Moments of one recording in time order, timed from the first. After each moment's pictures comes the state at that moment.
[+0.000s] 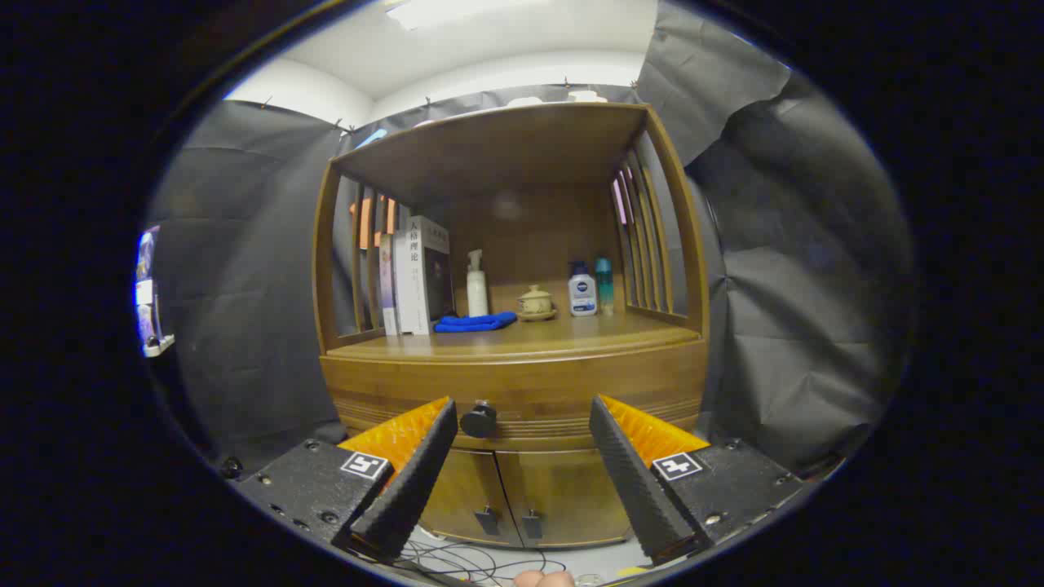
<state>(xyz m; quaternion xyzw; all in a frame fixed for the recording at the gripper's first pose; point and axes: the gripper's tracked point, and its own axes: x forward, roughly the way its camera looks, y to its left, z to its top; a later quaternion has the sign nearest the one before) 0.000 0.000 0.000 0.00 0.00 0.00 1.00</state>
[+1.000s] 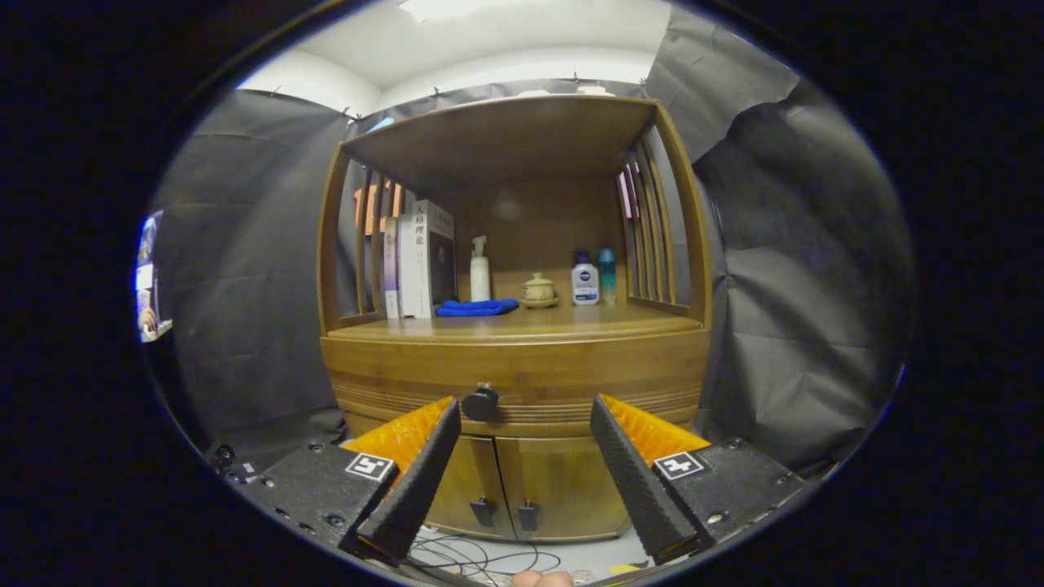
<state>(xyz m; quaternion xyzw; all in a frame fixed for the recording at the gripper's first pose) -0.003 0.007 -0.012 -0.02 0.01 0.00 1.00</state>
